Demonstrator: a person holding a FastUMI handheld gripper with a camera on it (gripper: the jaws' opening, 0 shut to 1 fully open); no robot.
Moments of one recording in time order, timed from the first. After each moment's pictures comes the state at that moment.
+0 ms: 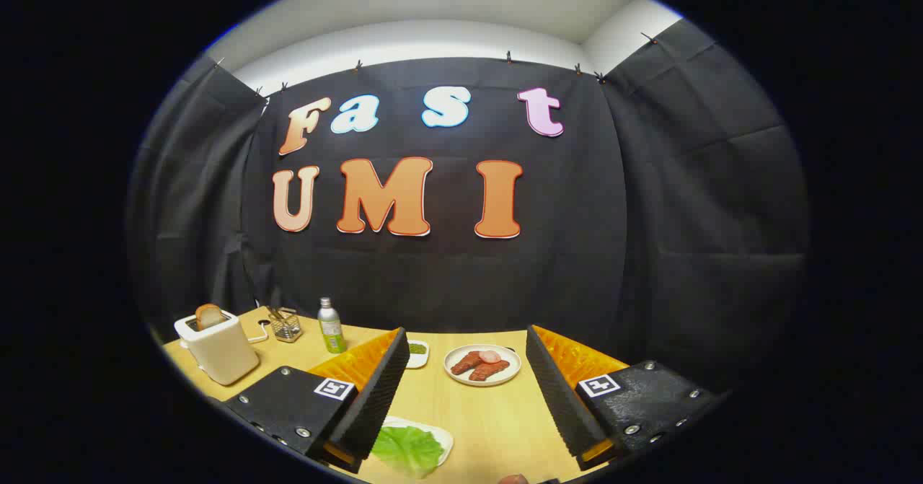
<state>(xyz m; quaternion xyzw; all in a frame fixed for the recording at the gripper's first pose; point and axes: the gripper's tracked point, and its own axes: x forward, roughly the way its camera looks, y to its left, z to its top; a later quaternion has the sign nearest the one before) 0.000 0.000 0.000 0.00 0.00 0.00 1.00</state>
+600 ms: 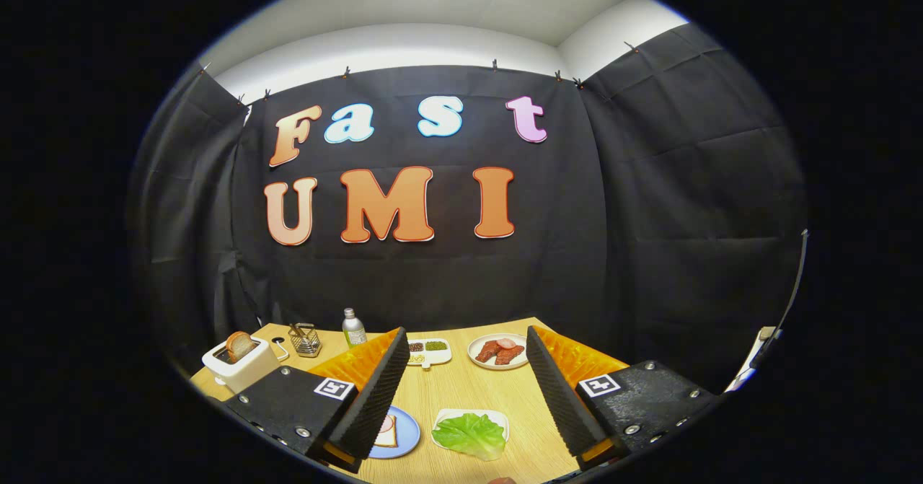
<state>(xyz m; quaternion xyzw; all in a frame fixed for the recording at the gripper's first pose) -0.054 0.069 0.018 0.03 0.01 -0.05 1.00</state>
